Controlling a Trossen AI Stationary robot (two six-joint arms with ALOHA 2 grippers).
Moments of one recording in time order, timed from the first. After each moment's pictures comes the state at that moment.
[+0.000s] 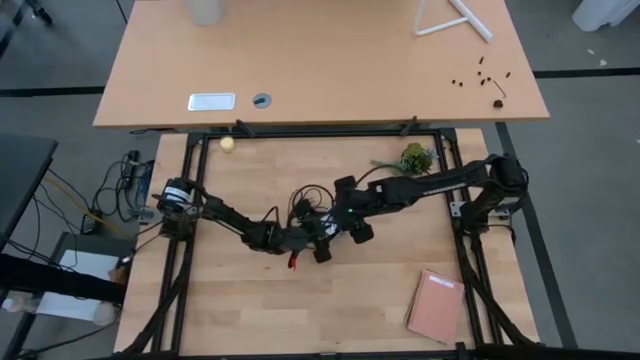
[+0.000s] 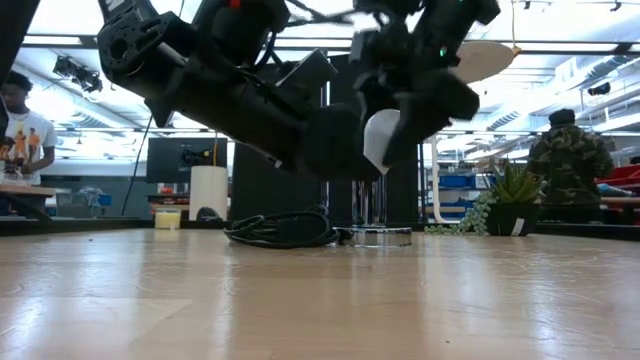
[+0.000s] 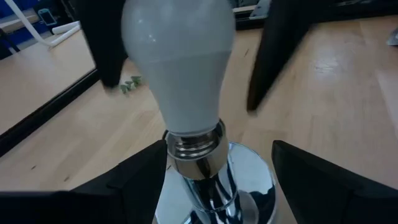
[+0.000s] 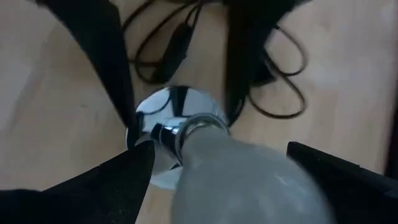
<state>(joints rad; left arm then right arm) -0.21 1.94 0.86 0.71 -0.67 -0.03 0.03 1.68 1.19 -0.57 0.19 -0.42</state>
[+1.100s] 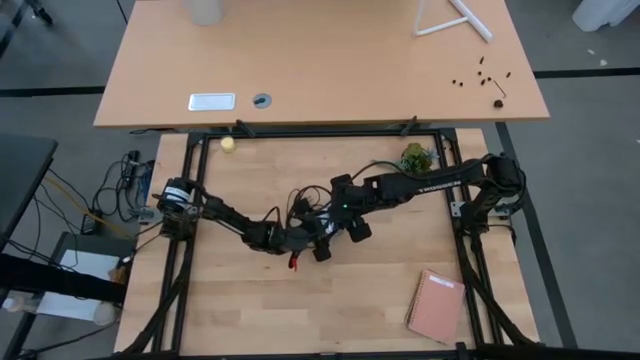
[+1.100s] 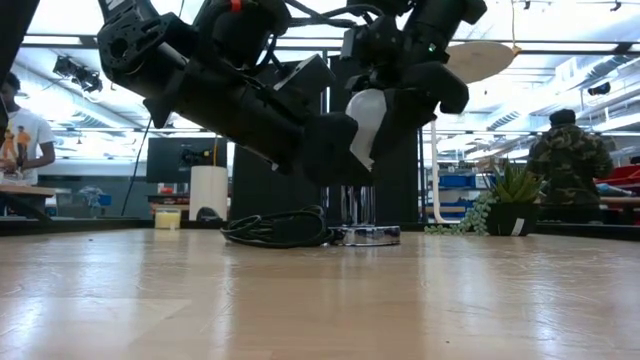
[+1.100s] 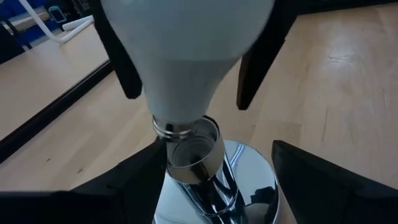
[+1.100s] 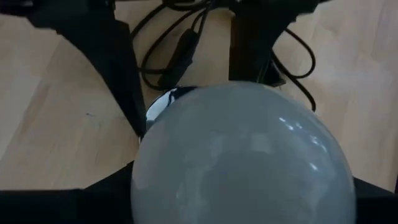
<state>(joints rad) -0.21 1.94 0.86 0.68 -0.70 -0.03 0.01 1.71 1.27 -0.62 0.13 -0.42</state>
